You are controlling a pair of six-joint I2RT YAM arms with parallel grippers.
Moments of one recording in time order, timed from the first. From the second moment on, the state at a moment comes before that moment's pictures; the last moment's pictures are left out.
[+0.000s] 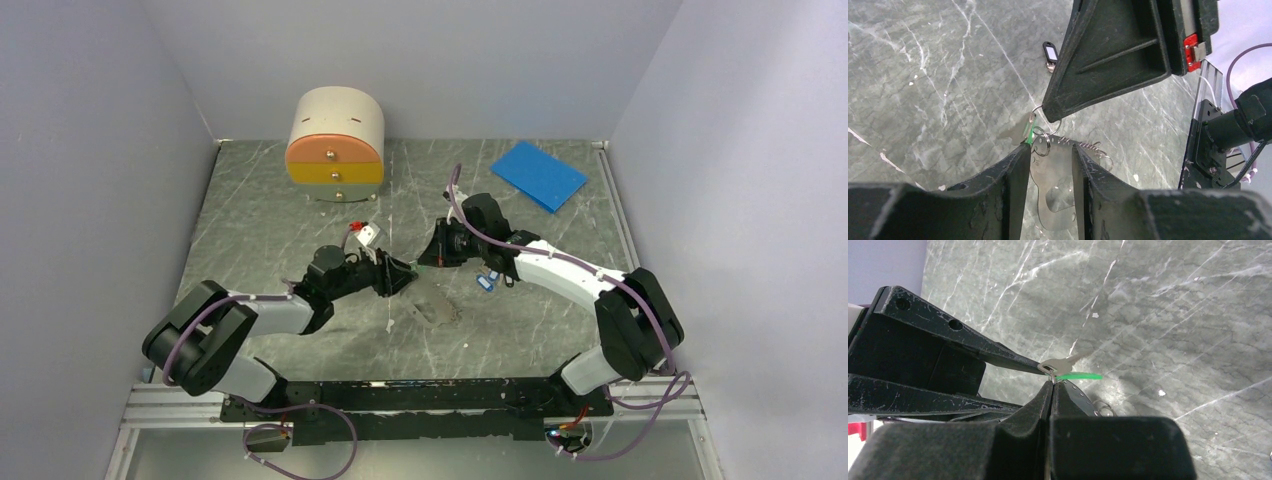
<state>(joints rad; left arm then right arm) -0.62 1.43 0.39 0.91 0.45 -0.36 0.61 1.49 0.91 -0.06 -0.41 0.57</state>
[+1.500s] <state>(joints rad) -0.61 1.35 0.40 0.83 0.45 -0.31 0.60 1.53 0.95 -0.16 -0.43 0.58</state>
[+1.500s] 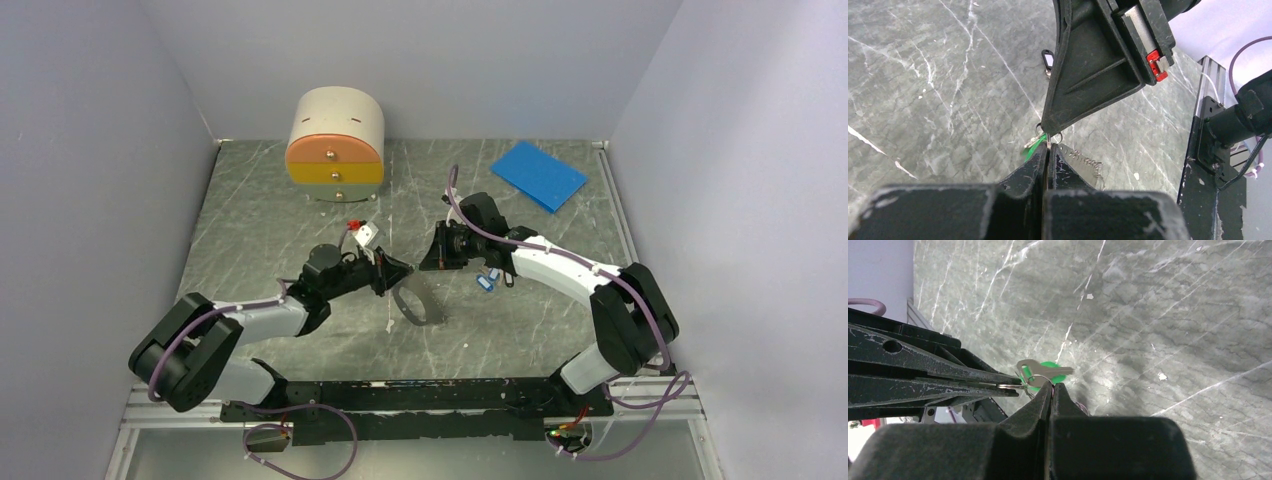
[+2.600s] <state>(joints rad) -0.61 1.16 0.53 0.47 0.61 0.02 0.45 1.33 0.70 0.21 -0.78 0.35</state>
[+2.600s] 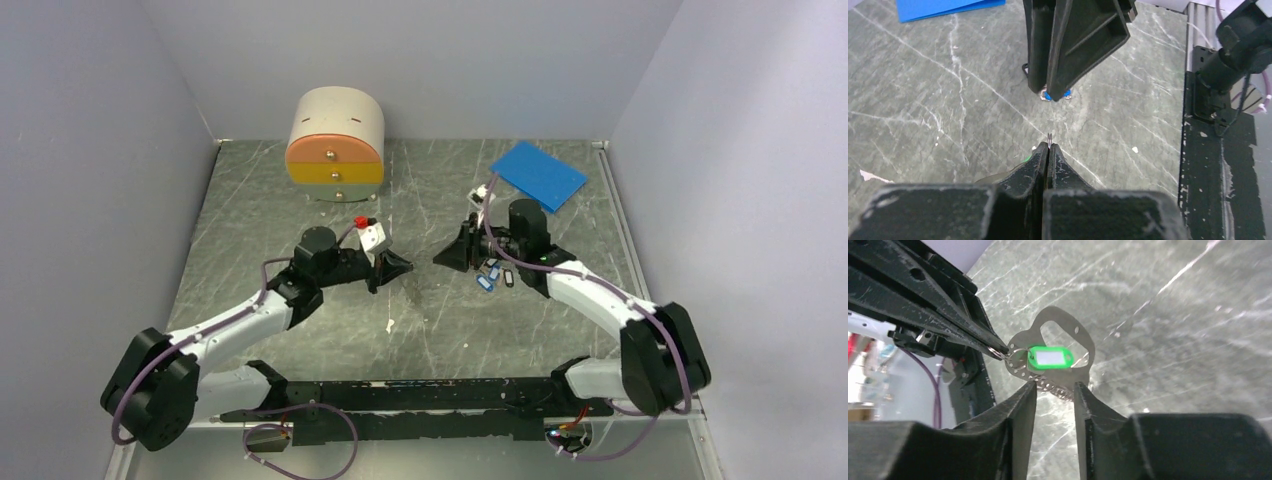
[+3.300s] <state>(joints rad) -0.46 1.26 1.01 -0.39 1.04 0.34 0.42 1.40 0.70 0.56 -1.03 0.22</state>
